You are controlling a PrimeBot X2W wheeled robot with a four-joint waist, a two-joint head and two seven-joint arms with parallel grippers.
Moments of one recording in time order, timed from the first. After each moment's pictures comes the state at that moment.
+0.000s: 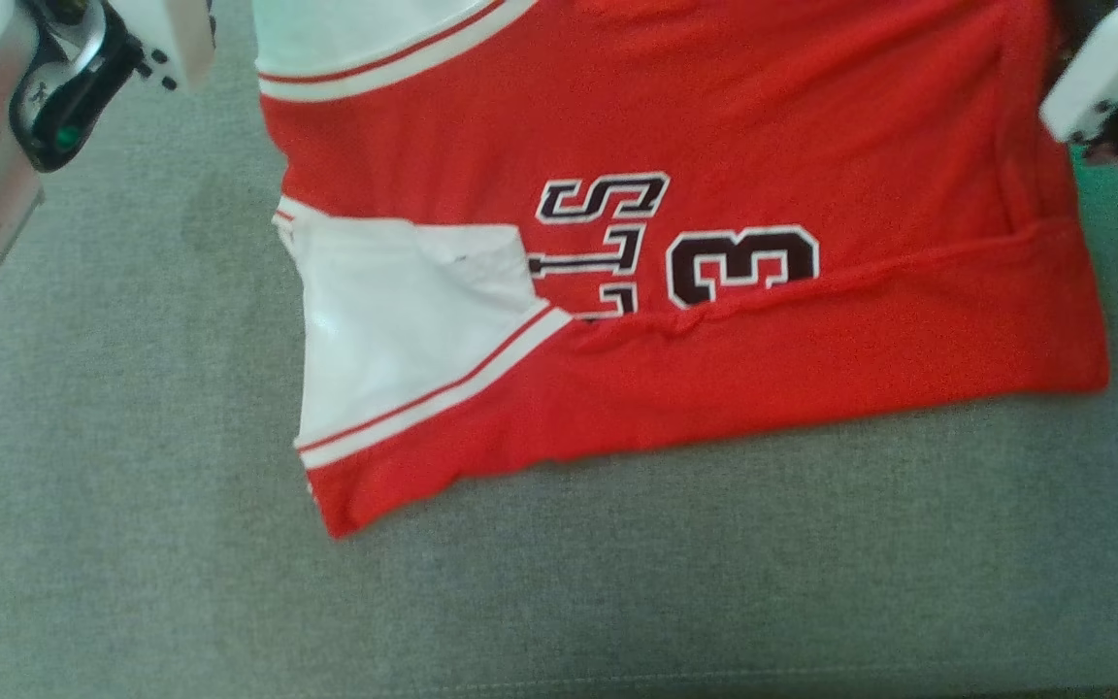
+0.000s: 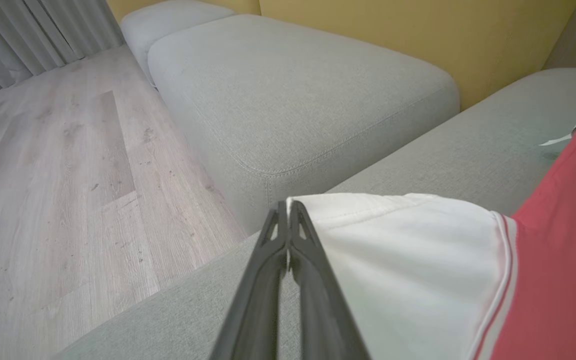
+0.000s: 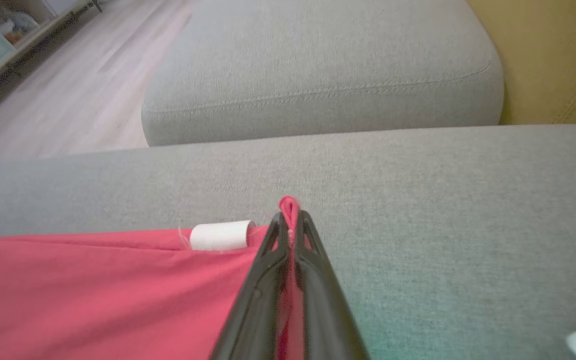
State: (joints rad) left arm -1.41 0.53 -1.21 0.67 -0.99 -0.13 0.07; right arm -1.06 -0.47 0.62 0.84 0.86 0.12 0.15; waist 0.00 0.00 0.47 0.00
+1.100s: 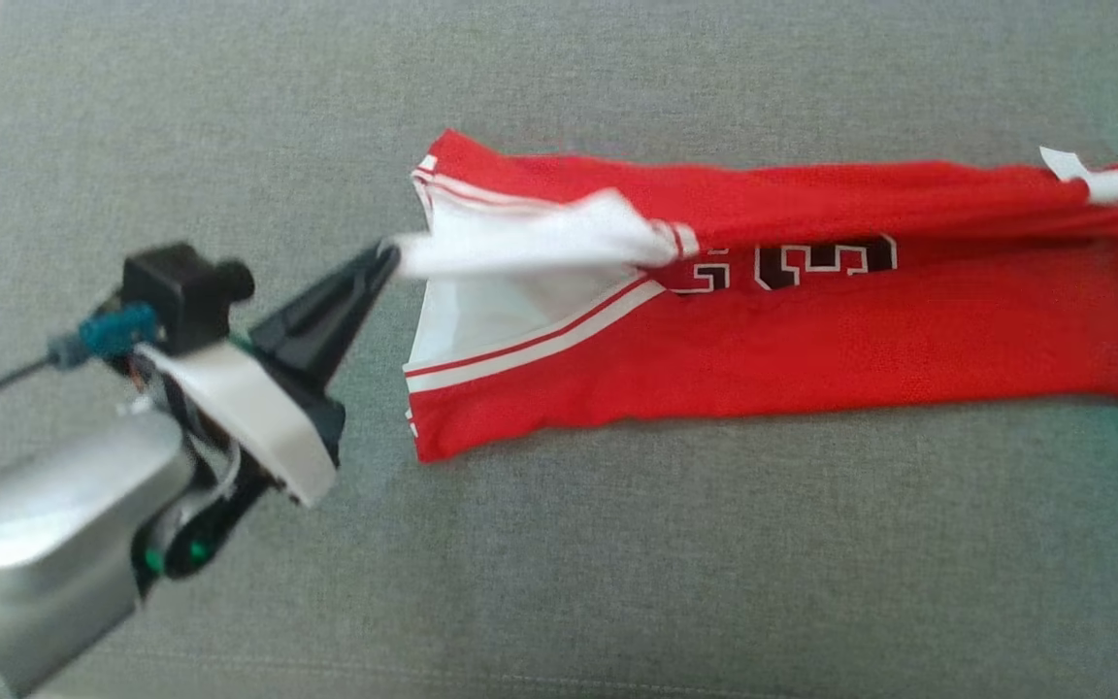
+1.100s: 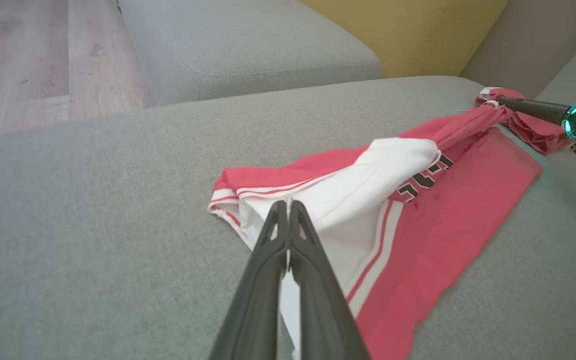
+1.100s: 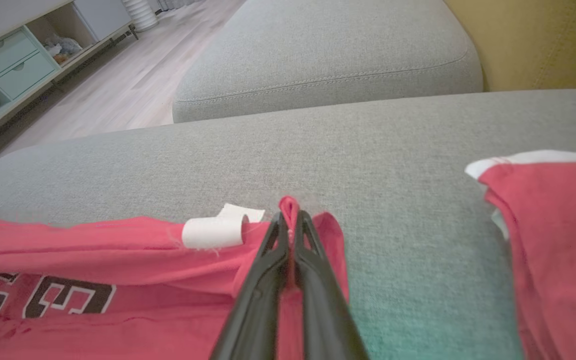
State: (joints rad) left arm -0.89 0.77 -1.29 0.03 -1.14 0.08 -0.12; right arm -0.50 -0.77 0.51 0.48 1.00 0.12 -0.09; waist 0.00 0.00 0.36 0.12
